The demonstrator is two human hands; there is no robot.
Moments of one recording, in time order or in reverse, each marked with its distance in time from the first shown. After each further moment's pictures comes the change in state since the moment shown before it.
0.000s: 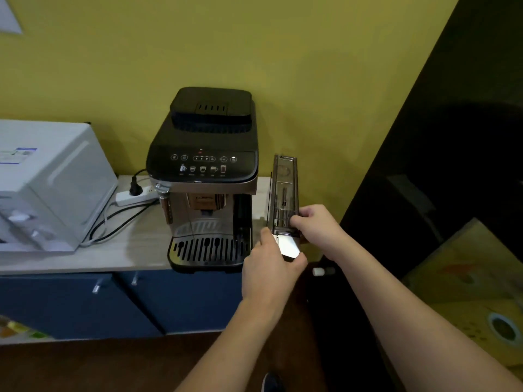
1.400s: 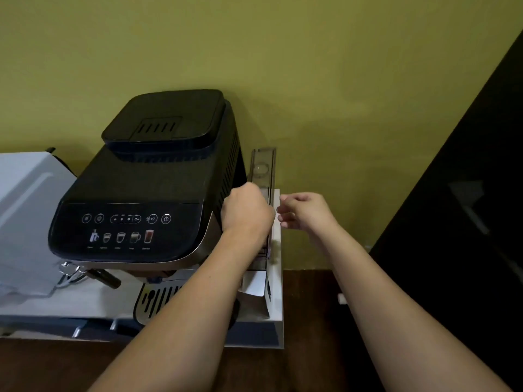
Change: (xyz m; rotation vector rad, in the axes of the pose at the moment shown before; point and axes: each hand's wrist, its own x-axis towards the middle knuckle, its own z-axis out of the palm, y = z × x) left_hand 0.249 0.092 0.034 0.331 0.071 -0.161; right_hand 0.225 0.009 -0.036 0.611 -0.172 0.103
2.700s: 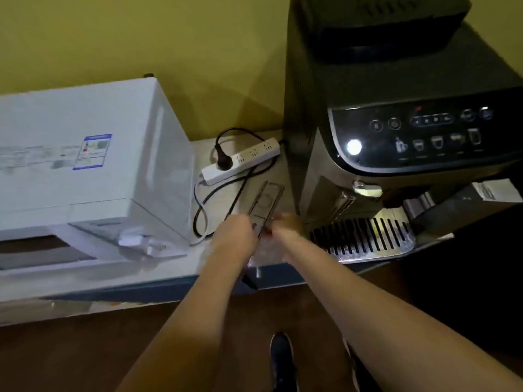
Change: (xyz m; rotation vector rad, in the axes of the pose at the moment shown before) left_hand 0.066 -0.466 -0.040 0.226 -0.410 0.150; right_hand -0.009 0.205 0.429 -0.065 0.236 0.443
